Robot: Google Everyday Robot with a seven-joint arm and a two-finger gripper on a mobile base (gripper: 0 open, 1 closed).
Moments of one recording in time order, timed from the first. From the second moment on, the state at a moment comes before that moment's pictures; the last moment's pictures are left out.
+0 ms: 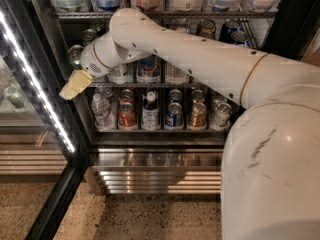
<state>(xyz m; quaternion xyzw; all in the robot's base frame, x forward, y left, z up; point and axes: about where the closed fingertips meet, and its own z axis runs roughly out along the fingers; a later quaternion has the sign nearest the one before) 0.654 0.243 0.846 -0.60 0.65 0.25 0.40</state>
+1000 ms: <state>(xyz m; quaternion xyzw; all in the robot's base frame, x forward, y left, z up) 0.656 0.245 0.838 -0.60 0.65 0.25 0.39</state>
